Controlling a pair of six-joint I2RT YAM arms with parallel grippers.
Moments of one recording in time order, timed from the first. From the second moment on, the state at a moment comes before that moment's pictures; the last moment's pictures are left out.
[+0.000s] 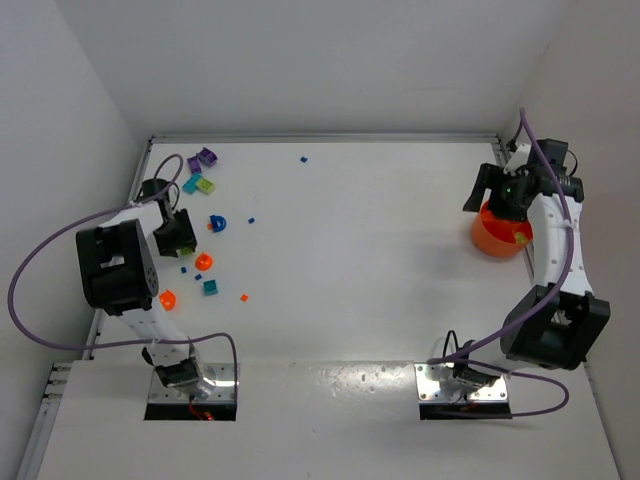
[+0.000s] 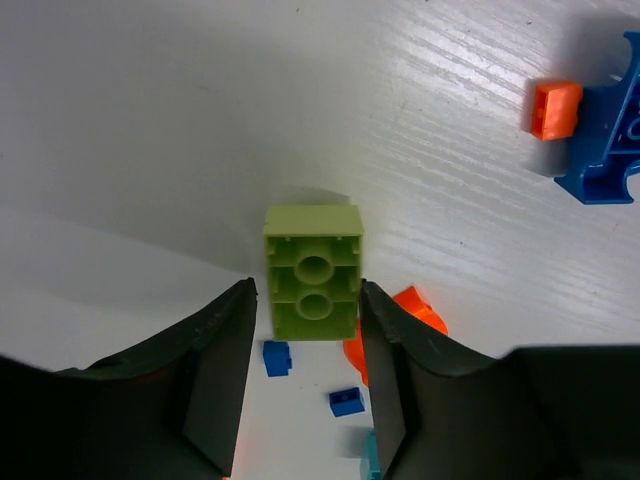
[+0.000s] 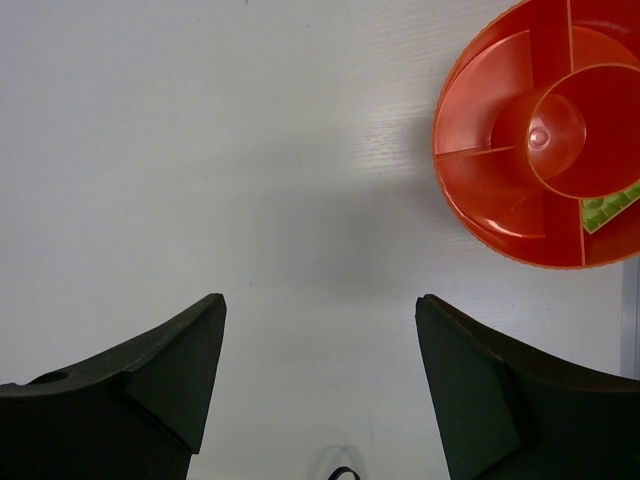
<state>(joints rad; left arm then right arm) 0.26 1.77 1.09 -0.52 -0.02 -0.13 -0.31 1.44 1.32 -0.85 -0.27 0.00</state>
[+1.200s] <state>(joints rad) -0.39 1.18 1.12 -0.51 0.45 0.17 -0.03 1.58 1.40 -0.80 -0.82 0.23</state>
